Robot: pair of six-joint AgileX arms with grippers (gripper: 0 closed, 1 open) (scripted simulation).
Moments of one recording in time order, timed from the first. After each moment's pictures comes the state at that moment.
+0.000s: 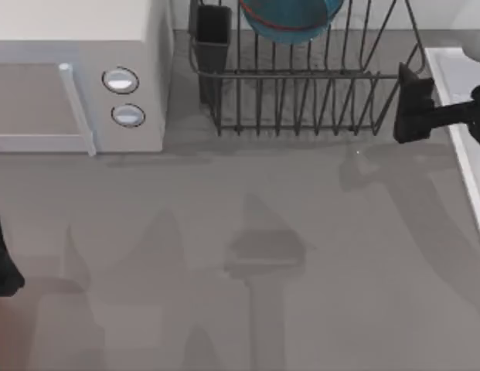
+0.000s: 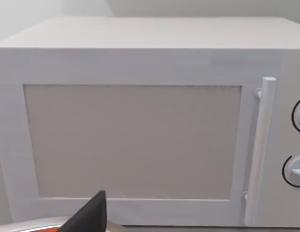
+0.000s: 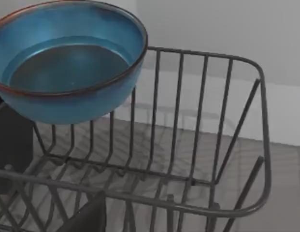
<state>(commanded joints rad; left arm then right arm) 0.00 0.00 0.00 0.00 0.00 0.00 0.37 1.26 0.61 0.45 0.16 0.03</state>
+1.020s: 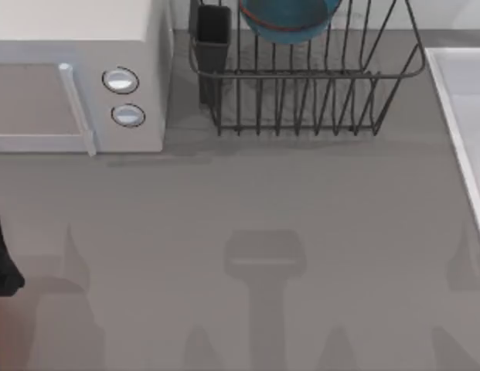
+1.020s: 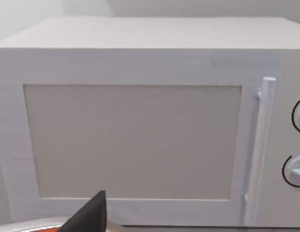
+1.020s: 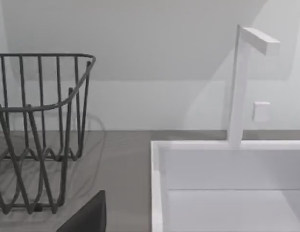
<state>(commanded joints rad) 0.00 0.00 0.00 0.00 0.00 0.00 0.00 0.02 0.01 0.02 0.01 0.00</state>
